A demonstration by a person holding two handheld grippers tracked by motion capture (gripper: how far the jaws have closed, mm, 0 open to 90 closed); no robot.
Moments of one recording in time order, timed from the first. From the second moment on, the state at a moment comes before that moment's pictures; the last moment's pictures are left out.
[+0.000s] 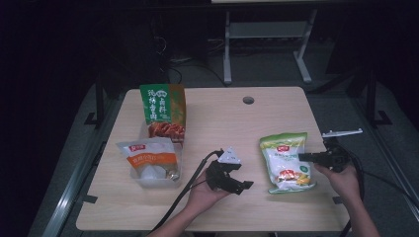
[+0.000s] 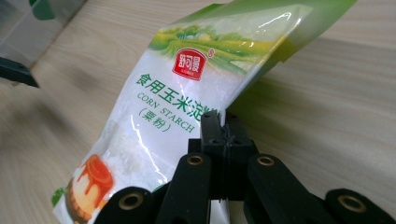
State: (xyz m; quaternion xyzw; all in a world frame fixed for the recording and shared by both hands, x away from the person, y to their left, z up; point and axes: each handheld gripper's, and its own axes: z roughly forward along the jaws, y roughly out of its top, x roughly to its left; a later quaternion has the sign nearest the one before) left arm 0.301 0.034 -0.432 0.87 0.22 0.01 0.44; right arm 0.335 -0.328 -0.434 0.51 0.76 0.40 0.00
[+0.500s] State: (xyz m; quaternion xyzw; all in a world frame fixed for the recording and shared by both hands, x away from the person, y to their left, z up) left arm 0.314 0.004 -0.441 0.87 0.23 -0.02 0.44; right arm 0.315 -0.311 -0.397 0.46 0.78 0.43 0.04
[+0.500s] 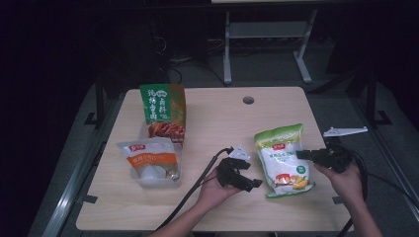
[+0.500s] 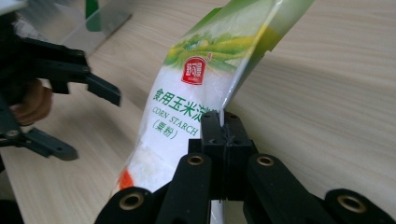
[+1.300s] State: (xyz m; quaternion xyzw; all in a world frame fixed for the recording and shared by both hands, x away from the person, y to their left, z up) left arm 0.338 -0.014 -0.448 0.82 0.25 -0.15 0.48; right arm 0.292 -0.291 -0.377 0.37 0.80 0.46 0.06
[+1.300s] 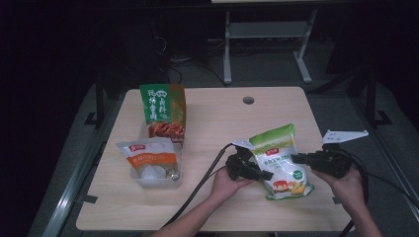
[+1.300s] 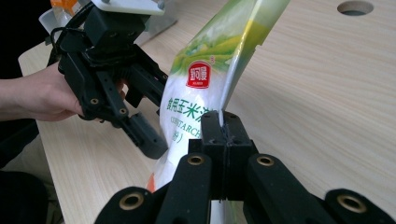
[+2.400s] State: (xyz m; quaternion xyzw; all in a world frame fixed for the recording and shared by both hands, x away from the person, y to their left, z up) left arm 0.327 0.039 -0.415 0.86 0.25 0.01 0.45; right arm 0.305 -0.242 -0.395 0.32 0.84 0.44 0.04
